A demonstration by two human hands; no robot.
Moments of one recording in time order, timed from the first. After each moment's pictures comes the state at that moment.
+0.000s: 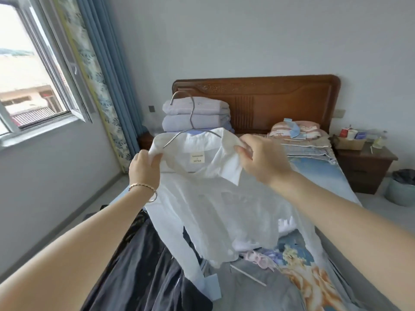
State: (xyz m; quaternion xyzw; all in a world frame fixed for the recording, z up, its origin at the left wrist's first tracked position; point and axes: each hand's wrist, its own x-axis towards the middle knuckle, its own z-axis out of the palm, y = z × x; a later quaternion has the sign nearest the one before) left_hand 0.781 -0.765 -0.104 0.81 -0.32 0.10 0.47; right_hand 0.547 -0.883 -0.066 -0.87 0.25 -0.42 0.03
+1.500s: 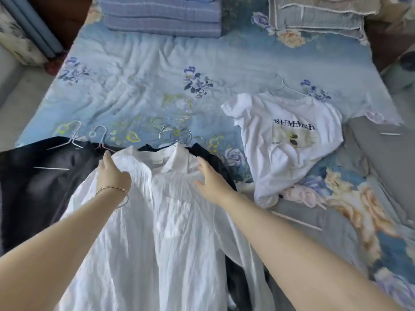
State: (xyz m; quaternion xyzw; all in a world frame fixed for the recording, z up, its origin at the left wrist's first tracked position) left_hand 1.120 -0.875 -0.512 0.91 -0.25 -0.25 0.22; right_hand 0.912 -0.957 -0.528 -0.73 0.49 0.02 0.48
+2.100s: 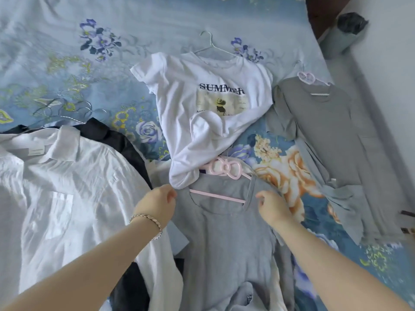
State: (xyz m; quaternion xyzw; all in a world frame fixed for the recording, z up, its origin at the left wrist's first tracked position) left_hand 0.789 -0.925 -0.589 0.78 -0.47 -0.40 0.09; right_hand 0.514 -0.987 -0.606 -0.63 0.71 0.15 0.28
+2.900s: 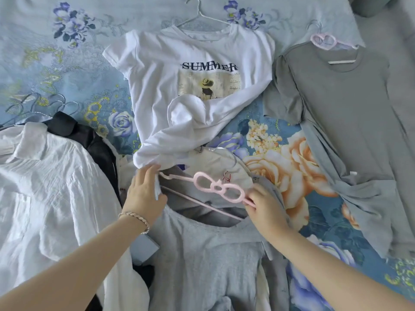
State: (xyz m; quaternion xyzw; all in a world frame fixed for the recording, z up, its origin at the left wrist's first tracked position) left_hand 0.722 -0.956 -0.628 0.80 -0.51 -0.30 0.10; right_hand 0.455 -0.996 -0.660 -0.79 0.54 -0.14 0.26
